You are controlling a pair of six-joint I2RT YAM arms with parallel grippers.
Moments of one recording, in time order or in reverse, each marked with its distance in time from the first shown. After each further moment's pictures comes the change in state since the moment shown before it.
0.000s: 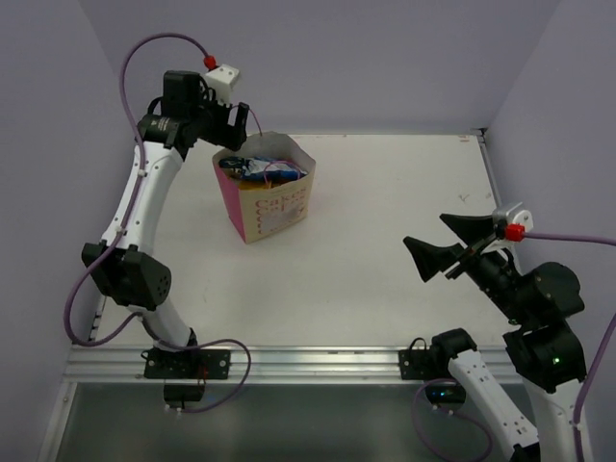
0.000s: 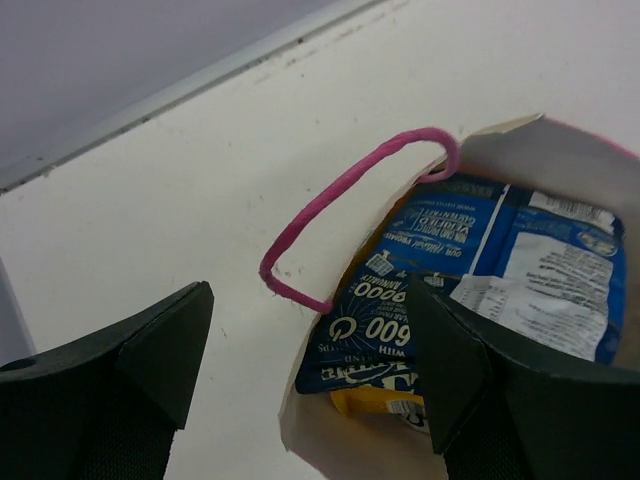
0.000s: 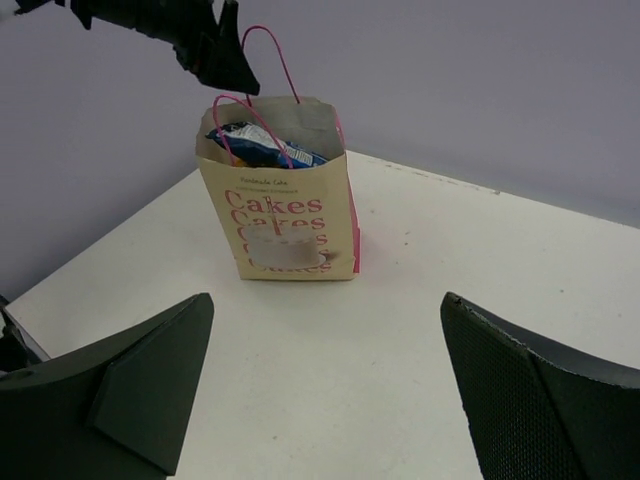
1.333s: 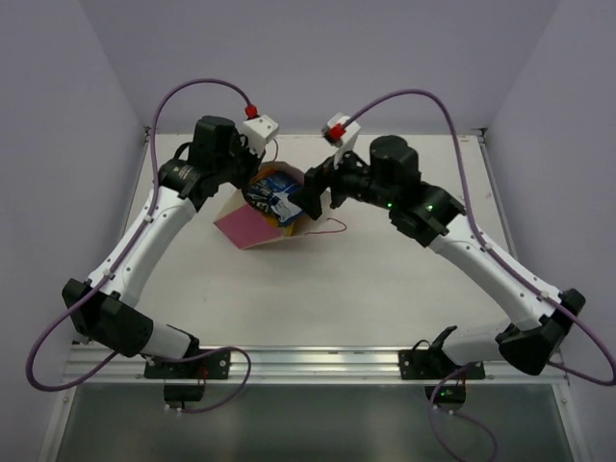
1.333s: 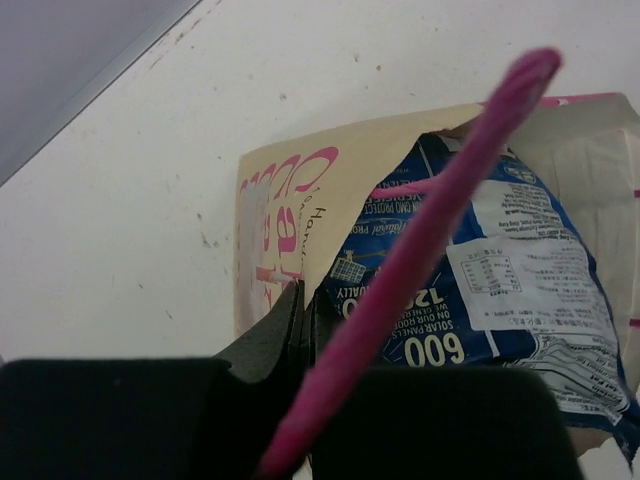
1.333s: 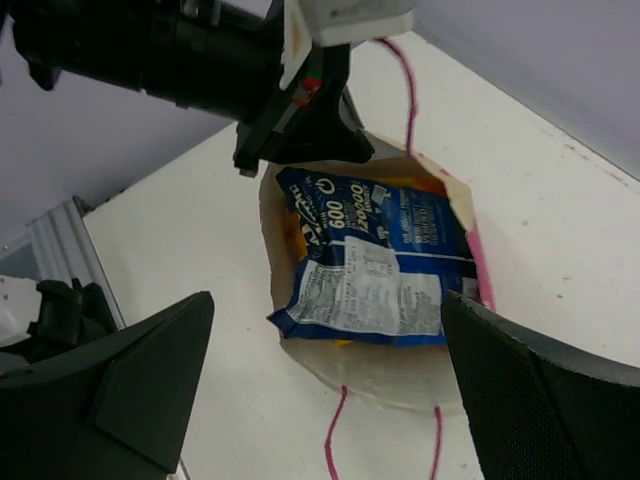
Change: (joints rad) left arm -0.230 -0.248 -0.394 0.085 -0.070 0.101; right arm 0.407 0.869 0.456 0.144 0.038 -0.048
